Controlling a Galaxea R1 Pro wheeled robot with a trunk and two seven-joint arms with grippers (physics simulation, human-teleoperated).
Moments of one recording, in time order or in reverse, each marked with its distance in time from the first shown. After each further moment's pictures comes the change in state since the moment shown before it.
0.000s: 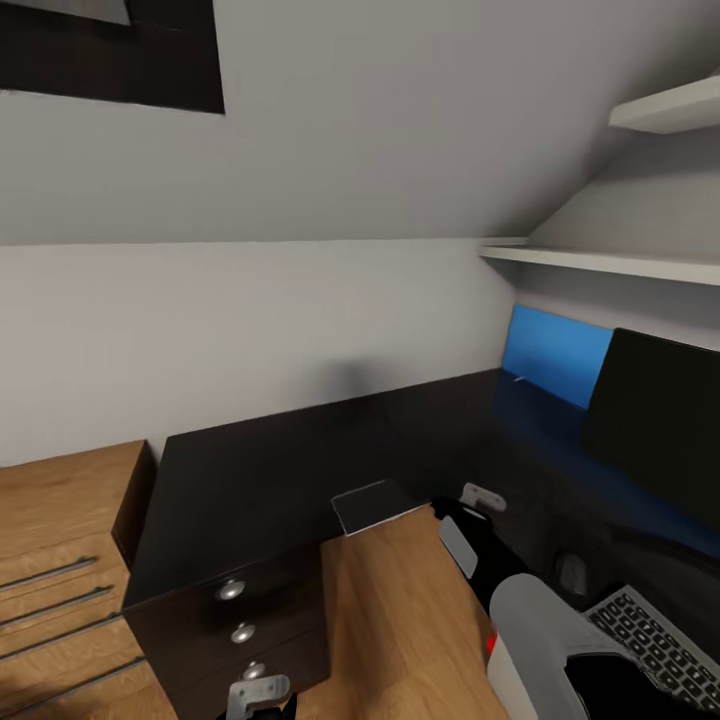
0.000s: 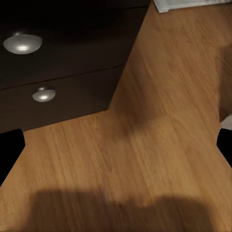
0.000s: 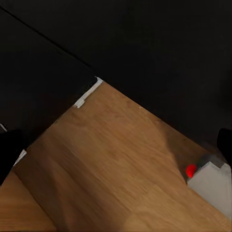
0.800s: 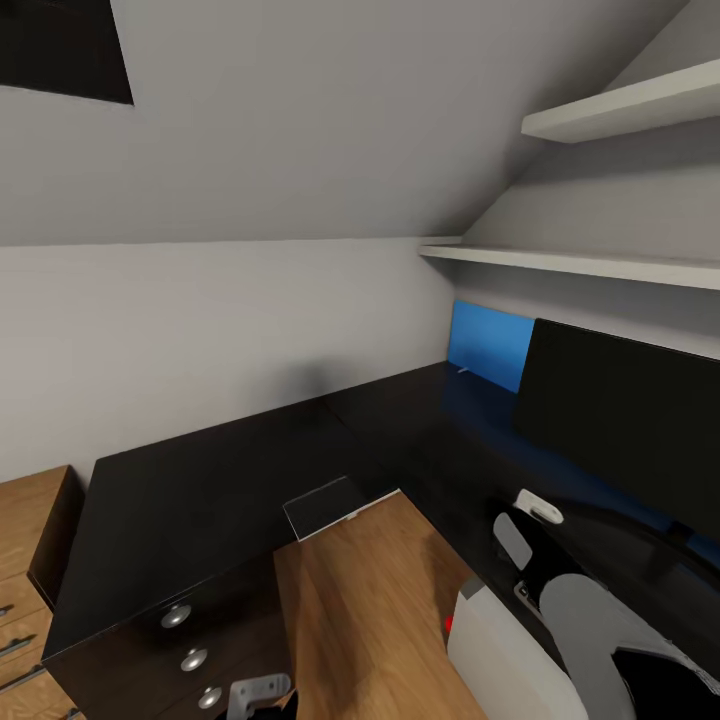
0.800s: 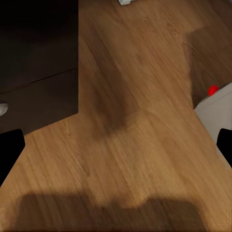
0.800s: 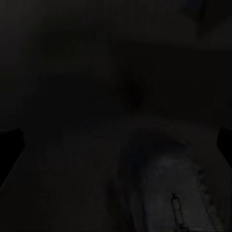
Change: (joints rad) left arm 0.000 0.001 -0.001 -0.007 0.001 0.000 0.000; right arm -0.002 -0.147 -0.149 0.006 -0.065 0.005 0.058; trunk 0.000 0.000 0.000
